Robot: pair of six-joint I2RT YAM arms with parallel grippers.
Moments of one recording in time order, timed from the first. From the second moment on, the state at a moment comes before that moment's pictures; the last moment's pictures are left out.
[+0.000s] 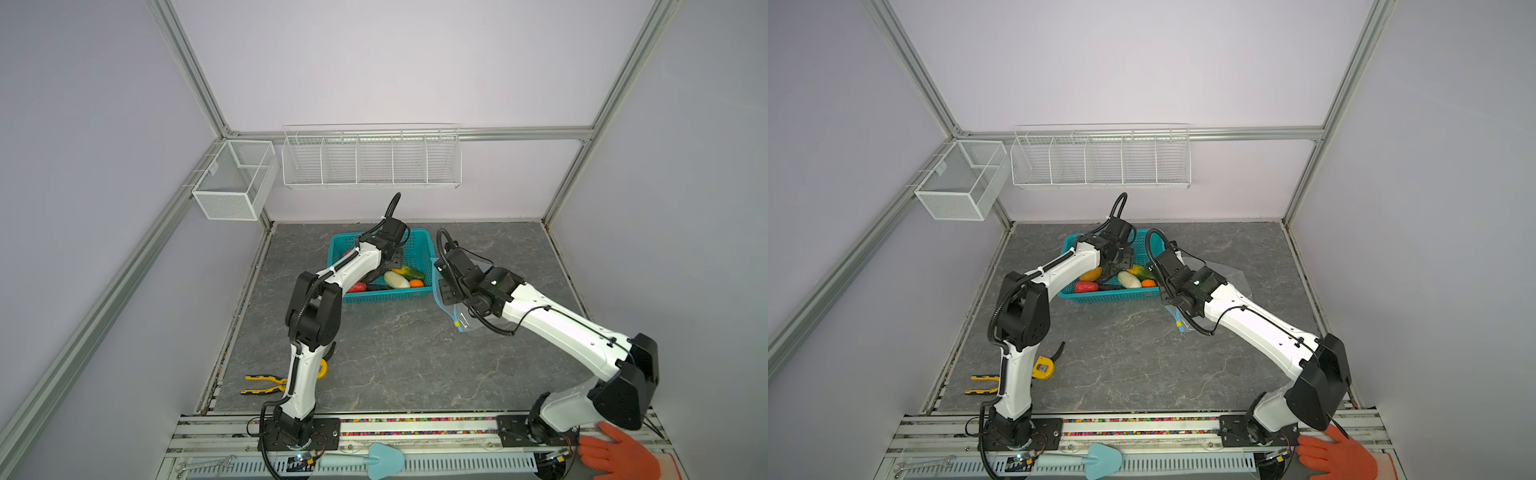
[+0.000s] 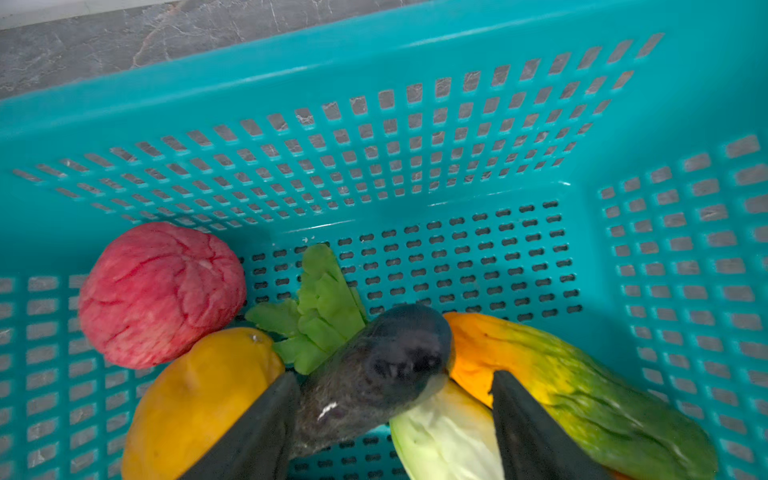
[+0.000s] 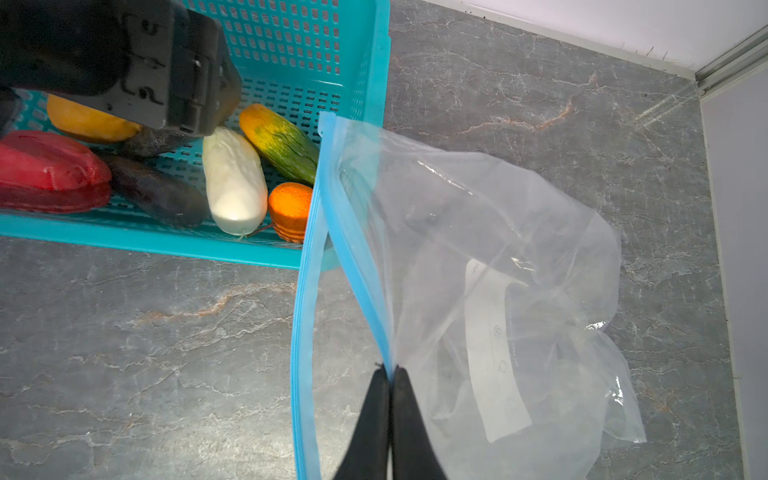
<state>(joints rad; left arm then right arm) -0.58 2.18 1.84 -0.68 -0.27 -0.31 0.81 1.48 1.35 -0.86 0.47 0.44</state>
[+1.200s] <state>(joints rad) -0.56 2.31 1.96 -0.73 -0.38 -0.28 0.80 1.48 1.35 -0.86 0.47 0.44</state>
